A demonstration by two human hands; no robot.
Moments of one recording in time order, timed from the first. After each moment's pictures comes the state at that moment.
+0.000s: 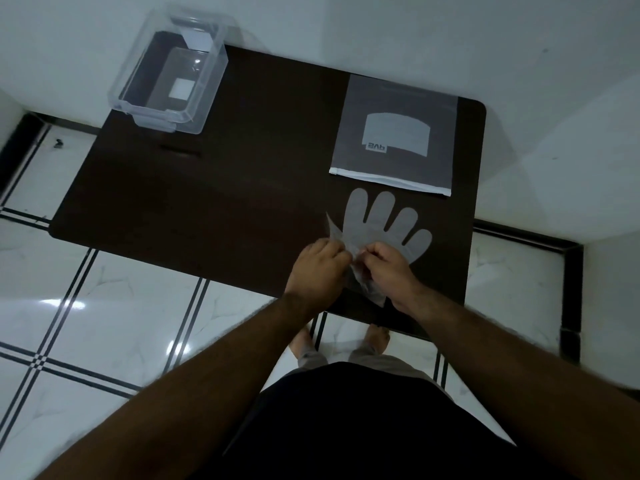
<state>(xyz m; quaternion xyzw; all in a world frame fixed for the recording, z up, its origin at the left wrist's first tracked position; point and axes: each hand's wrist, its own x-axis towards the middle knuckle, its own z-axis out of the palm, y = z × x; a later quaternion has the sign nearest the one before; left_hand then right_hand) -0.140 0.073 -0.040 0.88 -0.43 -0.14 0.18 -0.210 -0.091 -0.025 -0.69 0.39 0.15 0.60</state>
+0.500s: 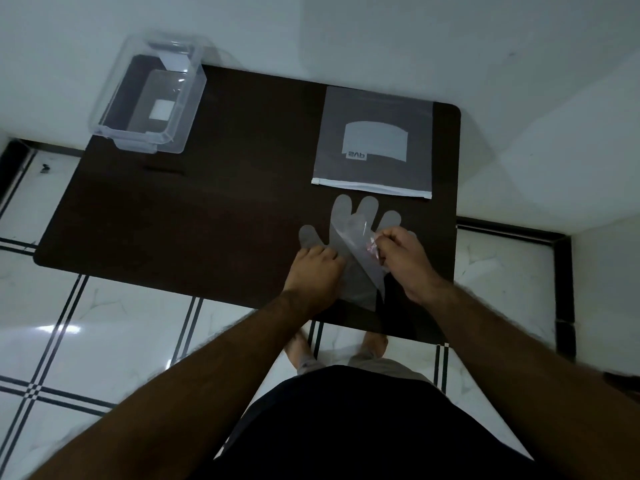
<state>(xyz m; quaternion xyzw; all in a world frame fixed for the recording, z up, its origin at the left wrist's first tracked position) -0.127 0.042 -0.028 0.86 -0.47 -0.21 0.03 -0.211 -0.138 0.005 -0.68 0.41 0.07 0.61</state>
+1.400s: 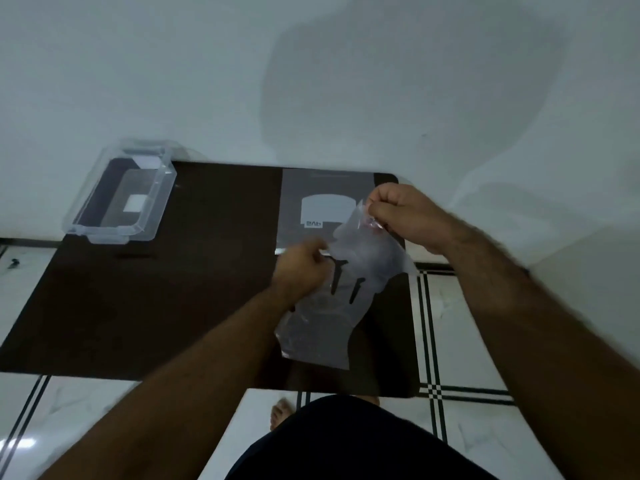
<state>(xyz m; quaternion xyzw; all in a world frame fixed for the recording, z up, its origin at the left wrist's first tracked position) -0.059 -0.057 0.047 0.87 -0.29 -0.23 0.32 -0.162 -0.255 0.172 -0.85 0.23 0.01 0.47</state>
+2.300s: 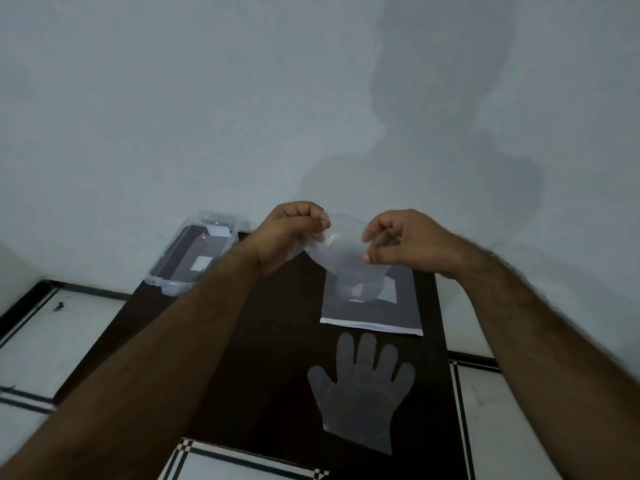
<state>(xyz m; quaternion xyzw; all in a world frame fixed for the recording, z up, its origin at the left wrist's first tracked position) 0.072 0.024 0.233 0.55 -0.30 -0.34 0.70 -0.095 -0.185 0.286 -0.90 0.09 0.01 0.42</state>
